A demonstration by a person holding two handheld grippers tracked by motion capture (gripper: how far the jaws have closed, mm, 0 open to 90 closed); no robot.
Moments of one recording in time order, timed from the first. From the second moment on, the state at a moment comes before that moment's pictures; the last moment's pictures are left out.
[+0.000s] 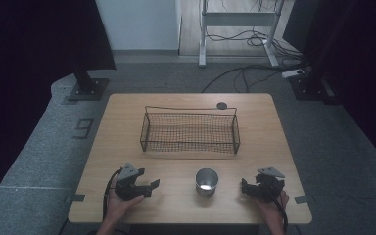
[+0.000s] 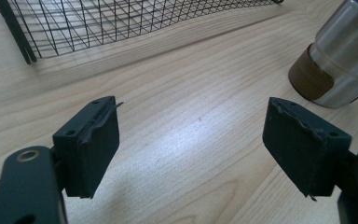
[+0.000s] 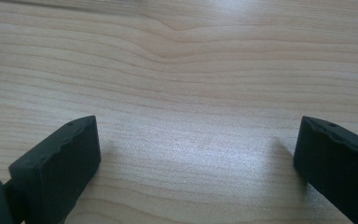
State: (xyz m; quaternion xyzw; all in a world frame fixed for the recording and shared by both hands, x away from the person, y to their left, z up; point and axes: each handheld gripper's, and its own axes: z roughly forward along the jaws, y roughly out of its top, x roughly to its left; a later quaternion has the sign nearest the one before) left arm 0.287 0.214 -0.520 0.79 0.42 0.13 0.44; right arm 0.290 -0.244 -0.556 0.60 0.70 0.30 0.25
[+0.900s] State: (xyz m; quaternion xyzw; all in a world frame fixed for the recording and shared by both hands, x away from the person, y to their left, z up) left arm 0.288 0.177 -0.493 0.80 0.38 0.12 0.46; right arm 0.290 -0.245 -0.556 0.61 0.69 0.30 0.25
